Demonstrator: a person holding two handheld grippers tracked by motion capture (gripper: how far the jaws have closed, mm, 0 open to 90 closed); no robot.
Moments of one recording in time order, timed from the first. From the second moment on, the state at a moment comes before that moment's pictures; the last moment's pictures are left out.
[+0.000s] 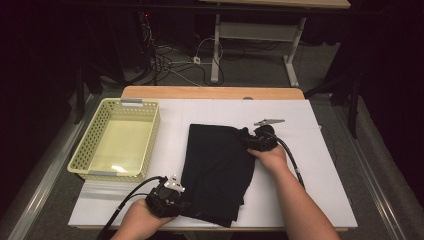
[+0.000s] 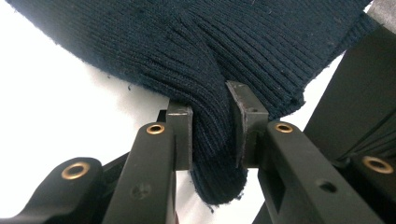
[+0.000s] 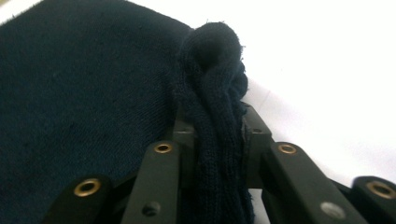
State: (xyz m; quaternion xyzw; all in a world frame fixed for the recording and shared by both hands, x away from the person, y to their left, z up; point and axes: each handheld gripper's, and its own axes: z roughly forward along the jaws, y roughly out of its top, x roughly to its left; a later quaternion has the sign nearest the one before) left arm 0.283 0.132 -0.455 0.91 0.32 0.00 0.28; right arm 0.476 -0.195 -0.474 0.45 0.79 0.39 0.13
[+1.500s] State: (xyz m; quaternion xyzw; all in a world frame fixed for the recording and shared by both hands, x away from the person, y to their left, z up) left arm 0.311 0.152 -0.426 0.93 0.35 -0.01 0.11; right arm 0.463 -0.172 -0.475 0.41 0.80 0.41 0.19
